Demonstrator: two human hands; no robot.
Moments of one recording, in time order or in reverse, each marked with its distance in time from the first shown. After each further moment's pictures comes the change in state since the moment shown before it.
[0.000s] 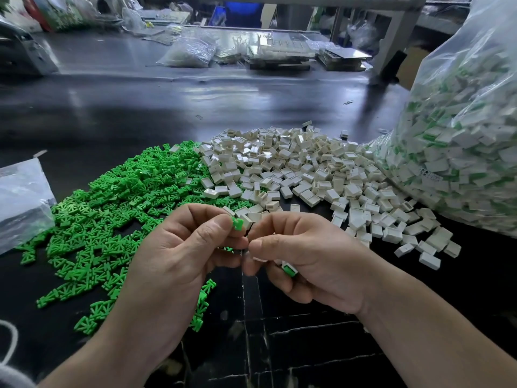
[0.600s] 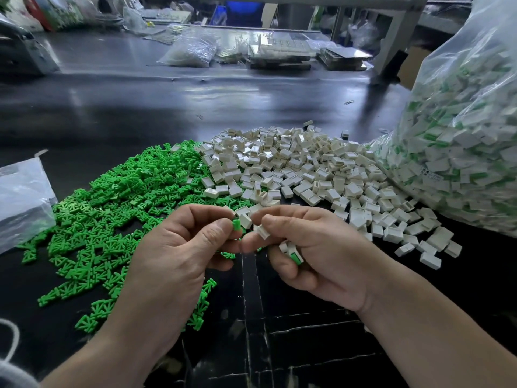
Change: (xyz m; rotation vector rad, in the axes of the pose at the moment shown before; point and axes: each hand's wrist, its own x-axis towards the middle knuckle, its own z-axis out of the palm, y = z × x) left_hand 0.001 -0.005 -0.002 0.151 0.076 -0.013; right_hand 0.001 0.000 -0.005 0.195 0.067 -0.009
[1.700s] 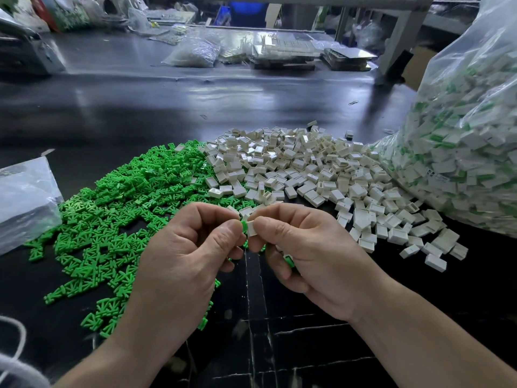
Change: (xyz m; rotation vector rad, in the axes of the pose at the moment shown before) left_hand -0.008 0.006 0.004 0.194 0.015 0.153; right_hand 0.002 0.011 0.009 -0.091 0.050 -0.148
